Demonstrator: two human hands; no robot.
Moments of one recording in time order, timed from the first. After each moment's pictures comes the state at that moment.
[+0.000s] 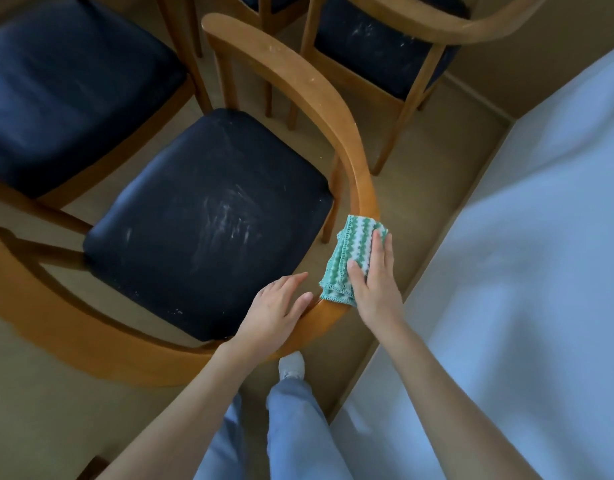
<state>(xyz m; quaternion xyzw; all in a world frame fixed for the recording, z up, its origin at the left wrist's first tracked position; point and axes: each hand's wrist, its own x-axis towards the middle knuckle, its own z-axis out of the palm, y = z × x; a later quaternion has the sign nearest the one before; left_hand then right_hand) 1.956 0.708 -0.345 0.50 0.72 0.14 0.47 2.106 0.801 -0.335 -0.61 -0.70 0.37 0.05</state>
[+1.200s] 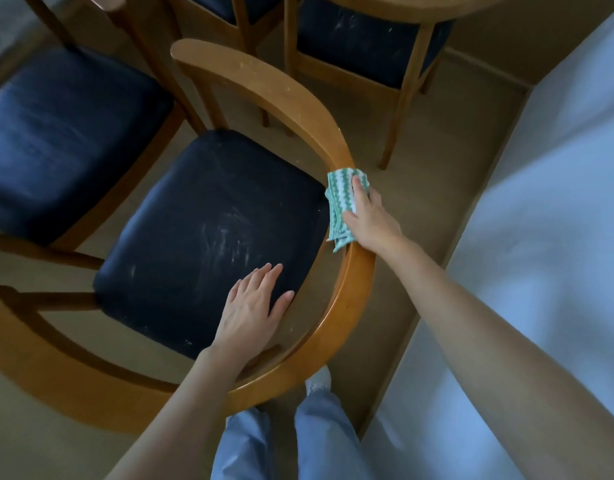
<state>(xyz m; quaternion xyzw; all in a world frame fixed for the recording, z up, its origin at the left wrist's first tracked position) 1.930 0.744 -0.345 0.54 0.77 0.01 0.33 2.074 0.931 -0.349 -0.57 -0.74 0.35 -0.08</state>
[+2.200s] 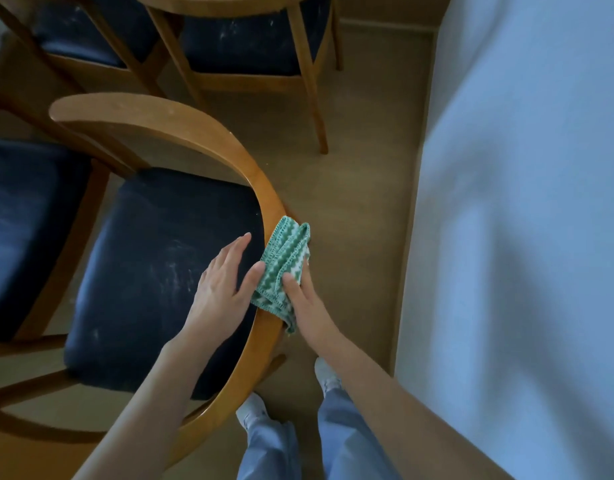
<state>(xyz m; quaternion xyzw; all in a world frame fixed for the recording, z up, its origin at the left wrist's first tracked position) 1.982 0.792 -0.305 0.59 0.72 0.11 0.36 2.115 0.779 -0.372 -0.47 -0.37 0.74 0.31</state>
